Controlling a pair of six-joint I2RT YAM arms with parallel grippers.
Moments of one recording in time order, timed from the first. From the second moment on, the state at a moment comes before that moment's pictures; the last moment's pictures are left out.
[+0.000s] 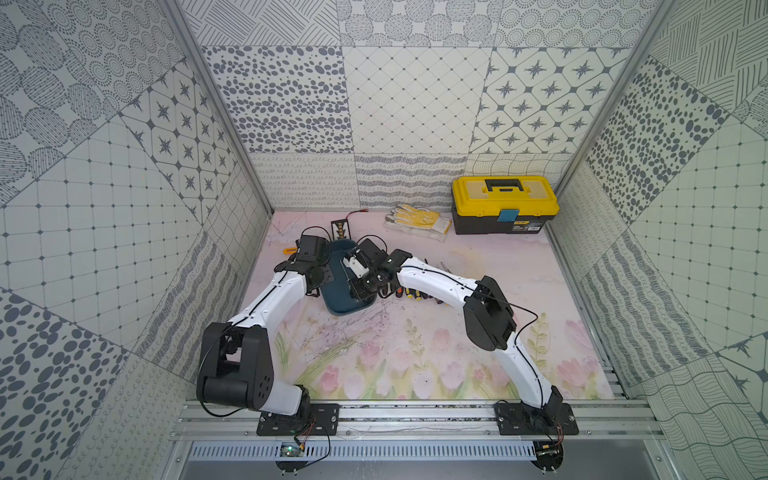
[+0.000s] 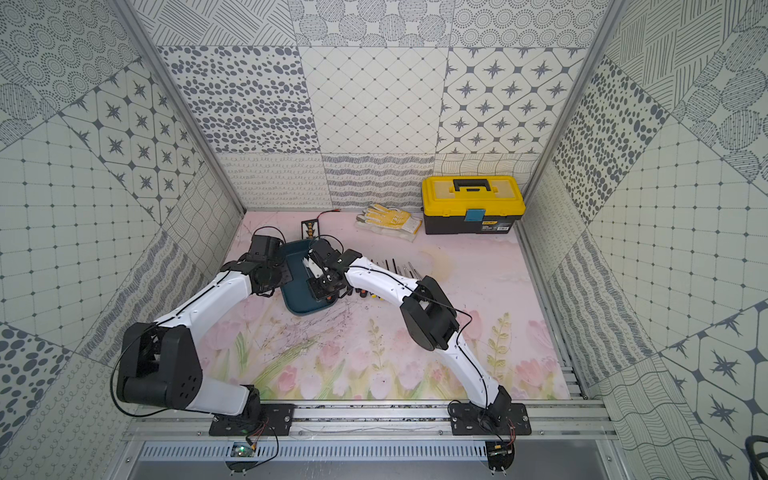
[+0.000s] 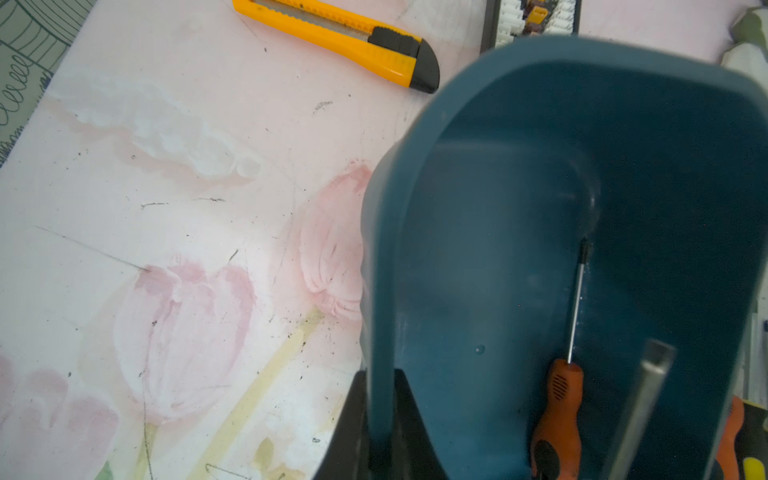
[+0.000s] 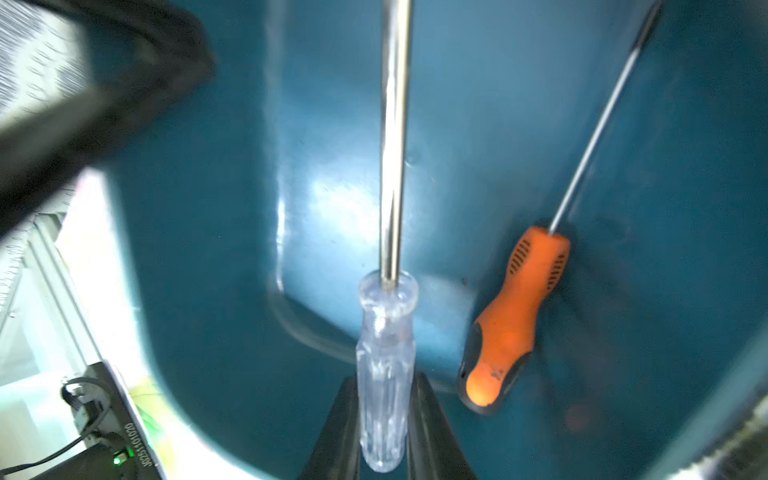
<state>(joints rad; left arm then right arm) -0.07 1.49 1.03 -0.55 -0.20 -0.47 0.93 2.31 2.05 -0.71 -0.23 0.33</state>
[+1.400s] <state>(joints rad) -0.07 1.48 1.03 -0.55 -0.24 -0.47 0.81 2.36 2.24 -0.85 -0.03 0.47</state>
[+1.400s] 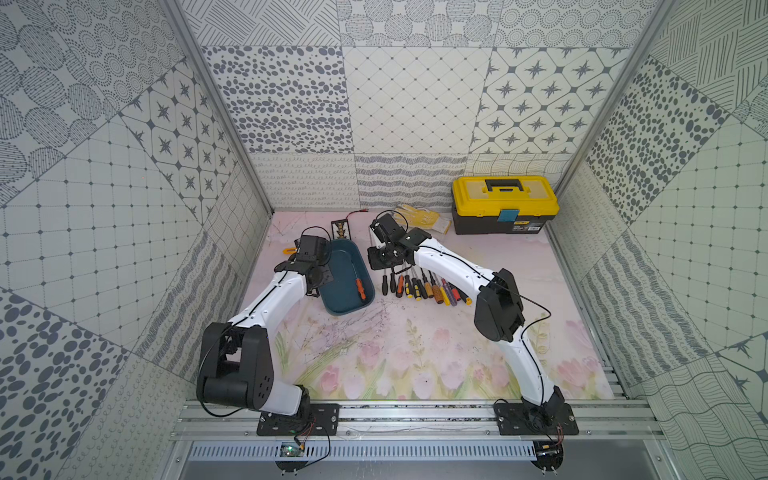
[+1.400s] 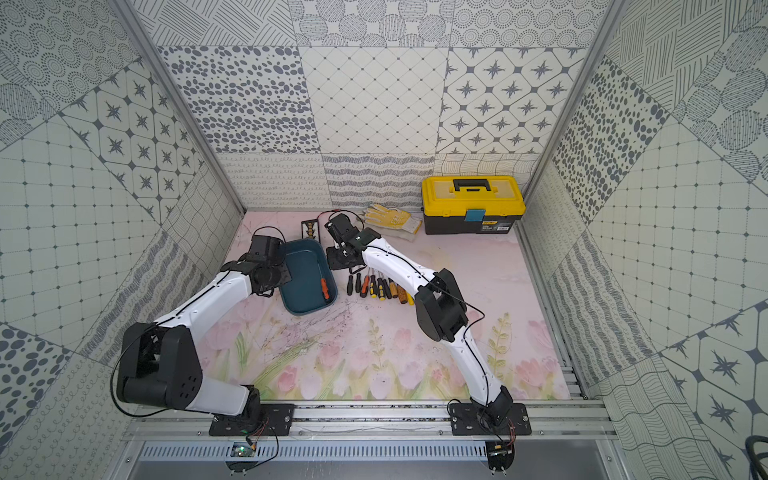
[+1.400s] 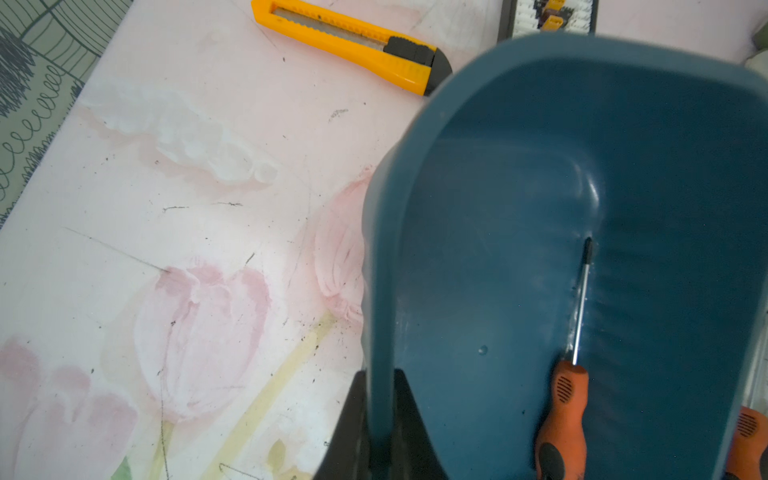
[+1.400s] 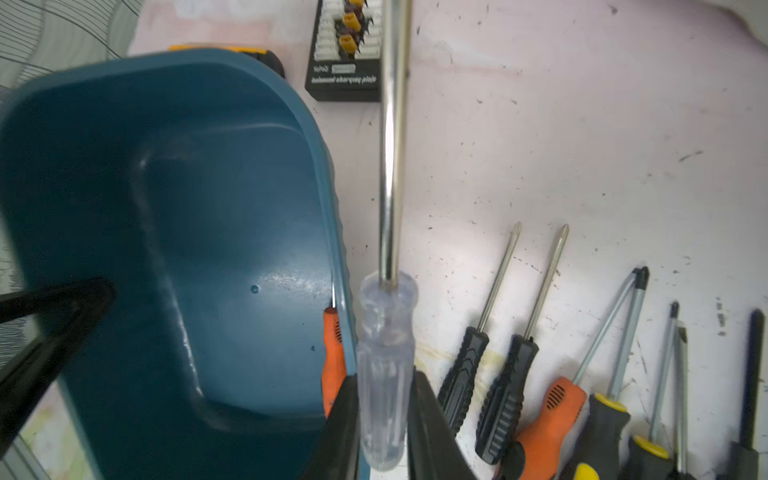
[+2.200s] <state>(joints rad) -0.06 1.45 1.03 -0.56 -0.28 -0.45 0.81 2.55 2.34 -1.01 -0.06 0.51</state>
